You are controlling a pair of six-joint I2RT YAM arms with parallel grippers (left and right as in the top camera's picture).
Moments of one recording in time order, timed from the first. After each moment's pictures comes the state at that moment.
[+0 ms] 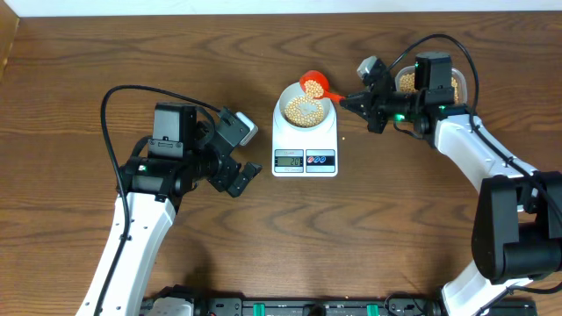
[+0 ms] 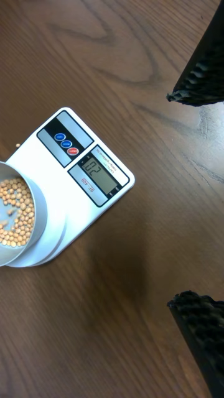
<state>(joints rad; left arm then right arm) -0.14 1.23 1.00 -0.77 0.43 0.51 0.12 1.83 1.15 -0.09 -0.91 -0.42</state>
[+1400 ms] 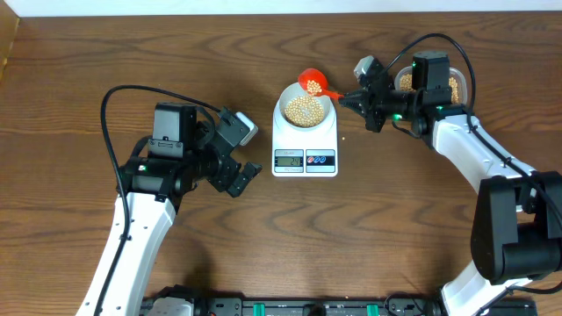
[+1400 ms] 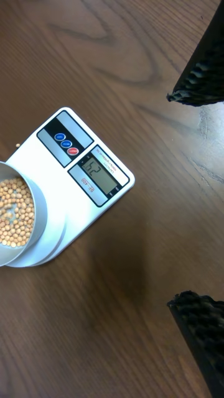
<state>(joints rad) -0.14 1.23 1.00 -0.77 0.43 0.51 0.13 1.82 1.15 -0.07 -0.87 -0.46</state>
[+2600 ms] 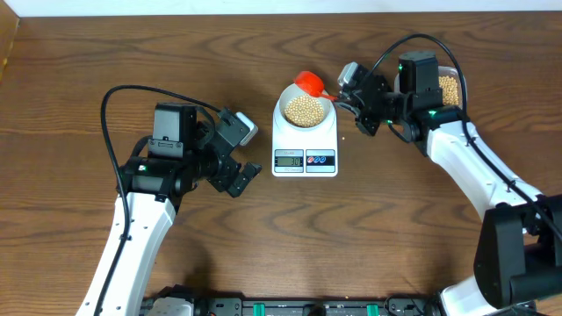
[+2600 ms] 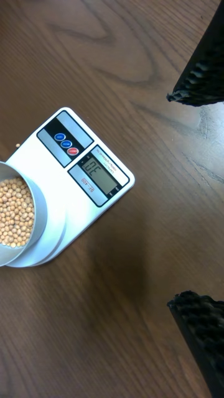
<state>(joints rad) -0.14 1.23 1.00 -0.77 0.43 0.51 0.22 1.72 1.15 -0.20 -0.64 -0.64</state>
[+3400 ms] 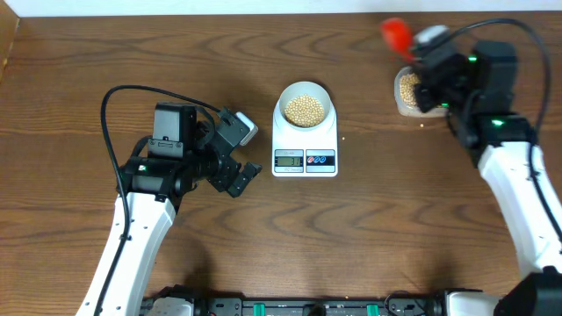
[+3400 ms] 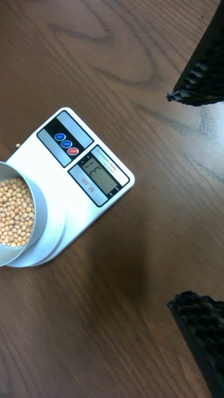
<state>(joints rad) -0.14 1.23 1.00 -0.77 0.43 0.51 -0.01 1.47 1.15 -0.26 -0.26 -0.33</state>
